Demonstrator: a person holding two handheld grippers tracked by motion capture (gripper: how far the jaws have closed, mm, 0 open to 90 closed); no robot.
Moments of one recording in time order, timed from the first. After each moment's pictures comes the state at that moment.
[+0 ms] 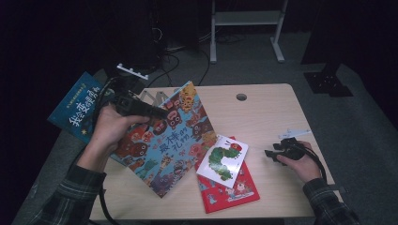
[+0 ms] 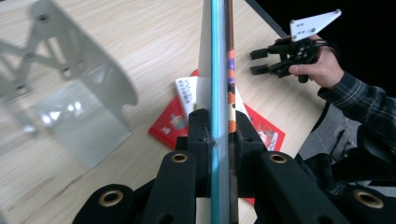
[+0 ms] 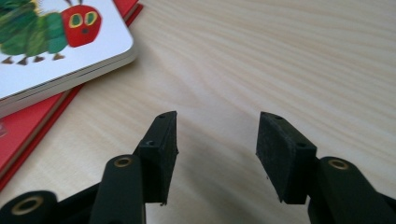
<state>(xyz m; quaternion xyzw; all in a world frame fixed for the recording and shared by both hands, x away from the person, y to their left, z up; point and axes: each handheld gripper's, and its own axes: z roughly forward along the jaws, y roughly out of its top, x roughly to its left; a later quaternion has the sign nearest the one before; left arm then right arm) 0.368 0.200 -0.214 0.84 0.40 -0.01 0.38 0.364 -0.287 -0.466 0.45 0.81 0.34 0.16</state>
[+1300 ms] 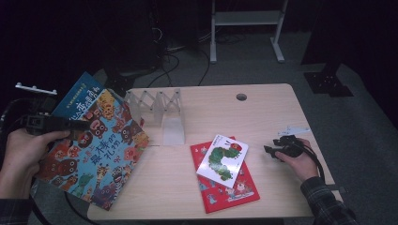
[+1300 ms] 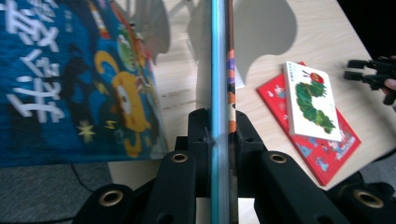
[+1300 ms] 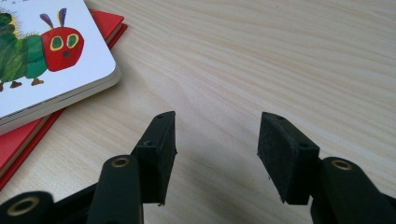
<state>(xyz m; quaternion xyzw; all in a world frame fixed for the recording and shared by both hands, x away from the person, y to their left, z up) 0.325 0.380 -0.222 0.75 0.56 0.06 0.35 0.371 -0.284 -0.464 0.45 0.80 0.35 0.18</state>
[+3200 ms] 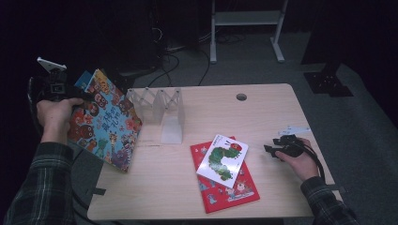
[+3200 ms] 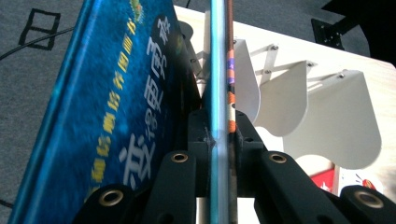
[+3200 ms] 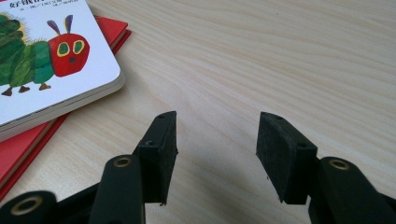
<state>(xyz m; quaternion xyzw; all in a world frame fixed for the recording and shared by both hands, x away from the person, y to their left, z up) 0.434 0.392 -0.237 0.64 0.69 0.09 0.33 0.371 -0.284 -0.461 0.45 0.80 0.35 0.19</state>
